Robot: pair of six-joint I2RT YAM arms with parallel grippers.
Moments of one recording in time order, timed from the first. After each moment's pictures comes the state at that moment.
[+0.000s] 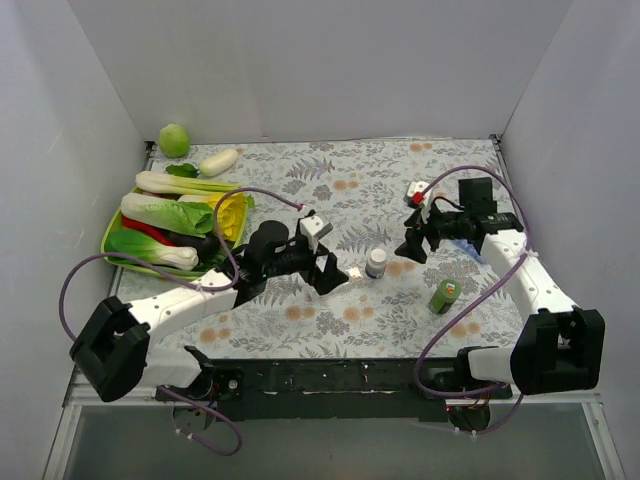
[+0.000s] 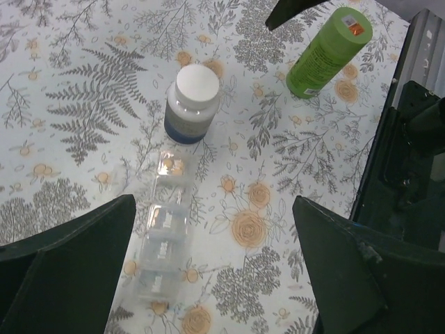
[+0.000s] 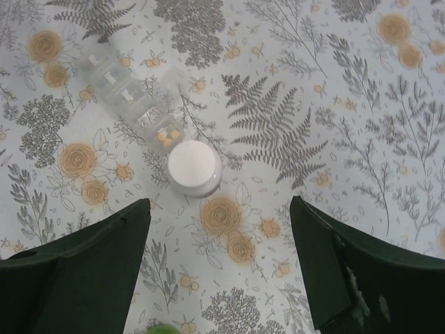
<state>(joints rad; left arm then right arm) -0.77 1.22 0.67 0.21 0.37 -0.14 0.21 1.31 1.05 -0.64 -0.82 -0.80</state>
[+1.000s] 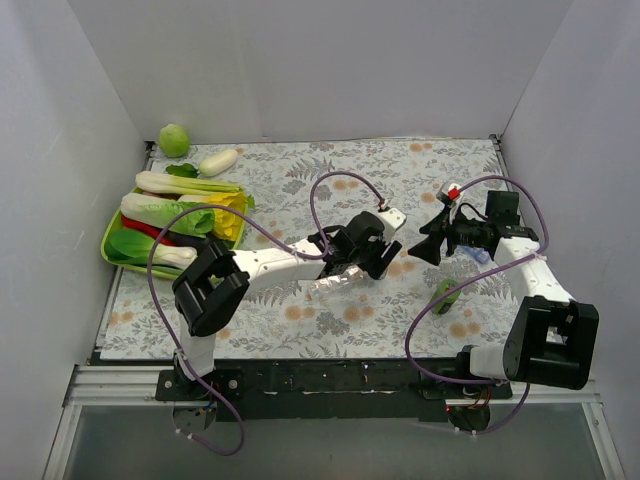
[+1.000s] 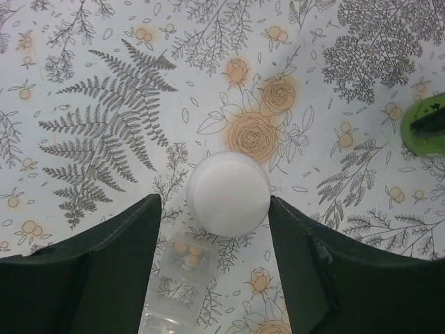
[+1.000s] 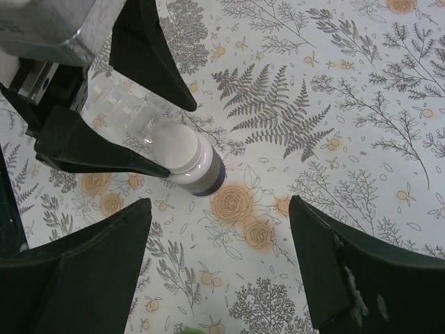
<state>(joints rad) -1.00 1.90 1.33 -0.10 -0.09 -0.11 -0.10 1.32 0.85 -0.43 -1.09 -0.63</state>
